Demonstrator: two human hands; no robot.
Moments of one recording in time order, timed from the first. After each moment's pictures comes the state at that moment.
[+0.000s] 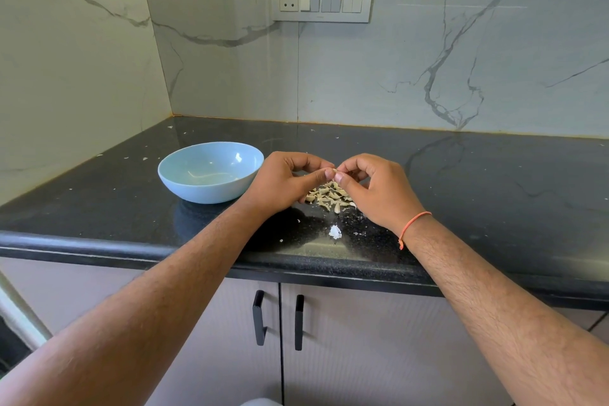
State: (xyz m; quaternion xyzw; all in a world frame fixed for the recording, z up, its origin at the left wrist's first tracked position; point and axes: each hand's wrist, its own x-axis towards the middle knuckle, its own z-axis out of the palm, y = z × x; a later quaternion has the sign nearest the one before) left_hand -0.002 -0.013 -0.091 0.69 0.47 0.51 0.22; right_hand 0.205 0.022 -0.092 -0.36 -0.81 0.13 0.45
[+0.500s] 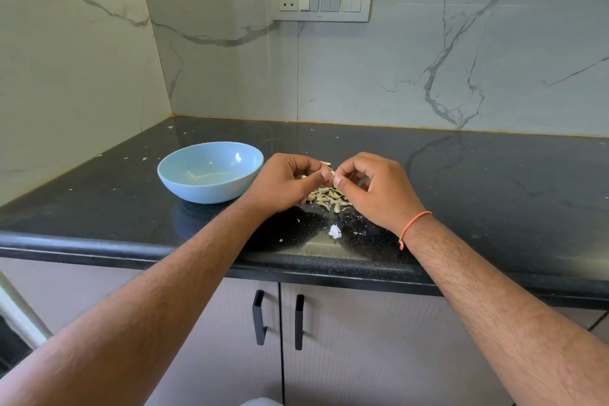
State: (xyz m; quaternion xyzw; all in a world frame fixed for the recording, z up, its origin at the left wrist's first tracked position) left_hand -0.006 -0.007 -0.095 0.70 0.49 0.47 0.22; right_hand 0.207 0.023 -0.093 -0.31 -0.83 0.10 0.45
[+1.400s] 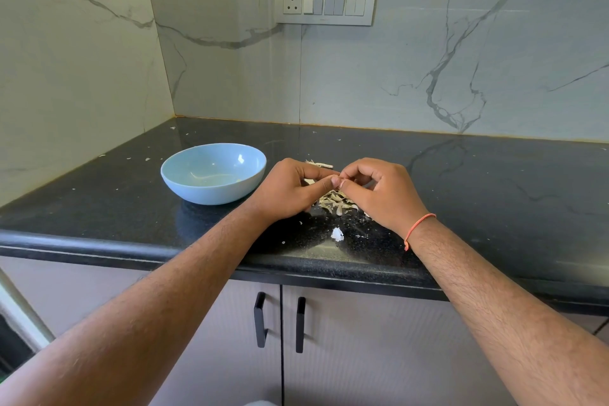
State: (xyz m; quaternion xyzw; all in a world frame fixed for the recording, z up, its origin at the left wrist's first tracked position) left_hand 0.000 -0.012 -0.092 0.75 0.47 0.44 0.16; right_hand 0.206 0.018 -0.088 -0.32 -0.81 0.15 0.46
